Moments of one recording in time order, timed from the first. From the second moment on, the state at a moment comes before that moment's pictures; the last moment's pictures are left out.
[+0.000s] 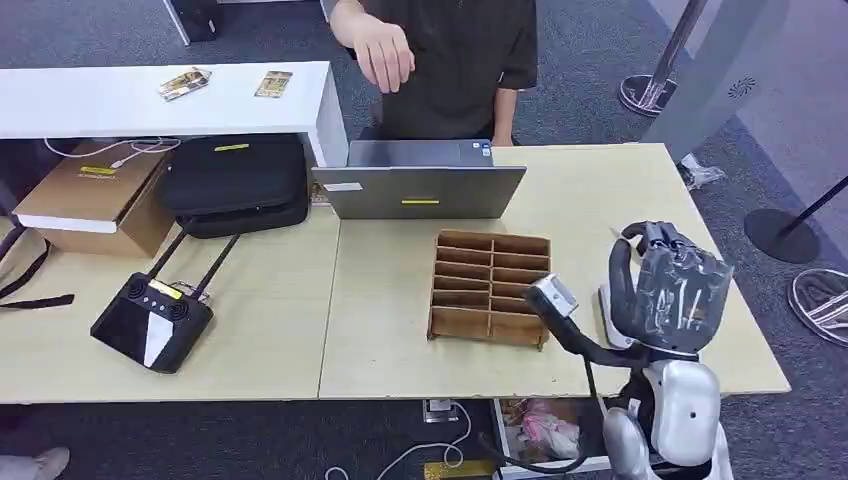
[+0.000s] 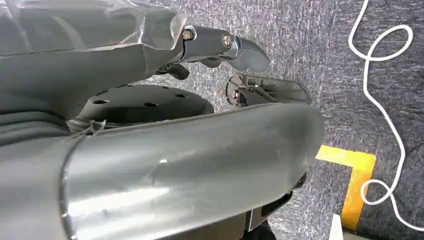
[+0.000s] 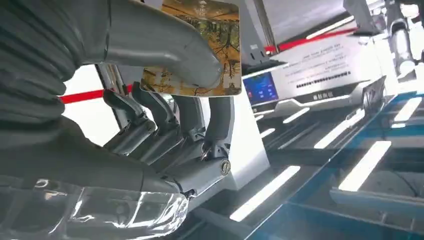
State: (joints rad) left arm -0.05 -0.30 0.85 -0.29 -0.60 0.10 -0.12; right arm -0.05 0.03 0.21 -1.91 1.50 -0.36 0.21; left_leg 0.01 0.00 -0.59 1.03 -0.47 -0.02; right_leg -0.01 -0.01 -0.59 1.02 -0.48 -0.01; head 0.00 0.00
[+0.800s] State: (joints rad) left arm -0.09 -0.30 0.67 -0.27 -0.78 0.12 -0.06; right arm -0.65 0.17 0.13 -1.21 1.22 -0.38 0.13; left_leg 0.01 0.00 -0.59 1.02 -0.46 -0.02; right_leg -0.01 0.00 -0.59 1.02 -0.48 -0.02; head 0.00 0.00
